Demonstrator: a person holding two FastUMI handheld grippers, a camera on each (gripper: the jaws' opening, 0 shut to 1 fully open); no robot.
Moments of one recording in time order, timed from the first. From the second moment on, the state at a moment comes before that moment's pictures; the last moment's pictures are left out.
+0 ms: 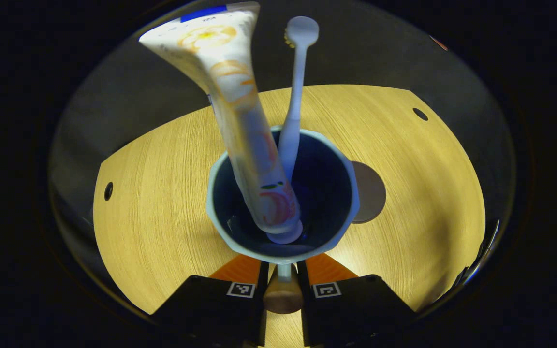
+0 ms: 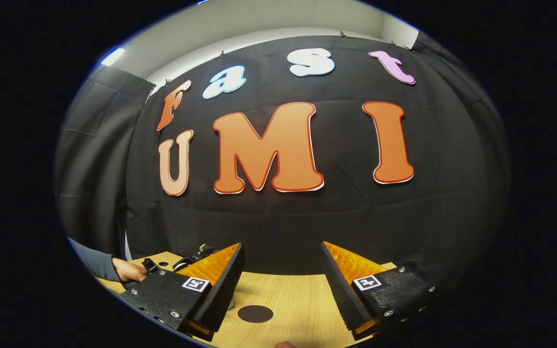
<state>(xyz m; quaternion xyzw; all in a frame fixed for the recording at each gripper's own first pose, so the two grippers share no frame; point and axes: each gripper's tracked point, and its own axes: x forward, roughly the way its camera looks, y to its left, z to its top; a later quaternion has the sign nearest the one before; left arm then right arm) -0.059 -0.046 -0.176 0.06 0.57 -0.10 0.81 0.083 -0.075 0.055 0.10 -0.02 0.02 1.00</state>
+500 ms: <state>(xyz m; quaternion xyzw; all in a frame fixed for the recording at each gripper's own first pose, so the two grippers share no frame) -0.043 -0.078 -0.182 0.08 0.56 -0.14 0.81 0.075 -0.082 0.063 0.10 -0.03 0.02 0.99</state>
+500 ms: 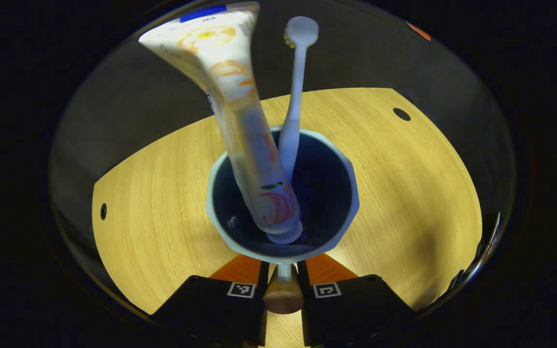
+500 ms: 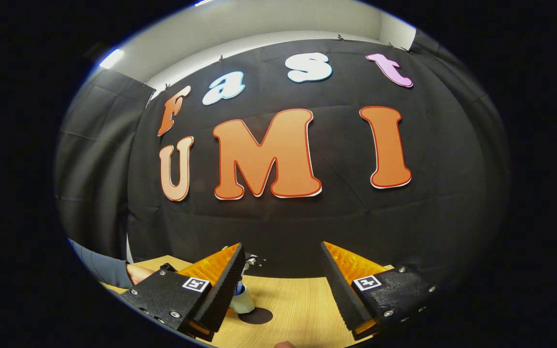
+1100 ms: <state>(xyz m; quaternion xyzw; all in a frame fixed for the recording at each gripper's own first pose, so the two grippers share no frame) -0.053 -0.073 -0.189 0.07 0.60 -0.16 0.78 0.074 -0.085 0.063 0.09 -0.03 0.02 1.00</state>
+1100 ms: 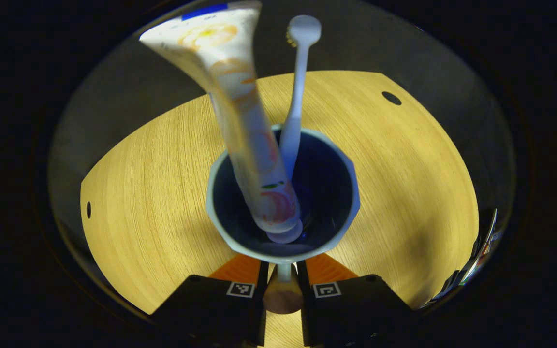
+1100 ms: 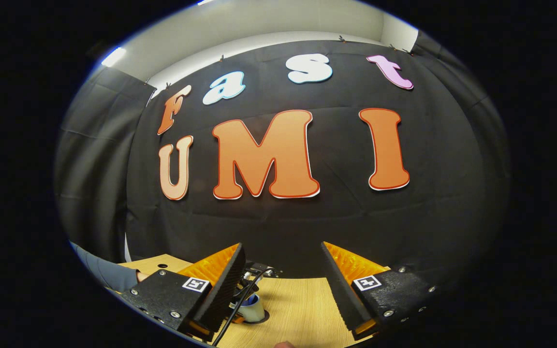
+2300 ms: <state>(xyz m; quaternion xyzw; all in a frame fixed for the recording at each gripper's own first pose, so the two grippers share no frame) -0.075 0.009 -0.058 0.06 0.26 -0.07 0.96 0.069 -0.026 0.081 0.04 -0.05 0.05 1.00</state>
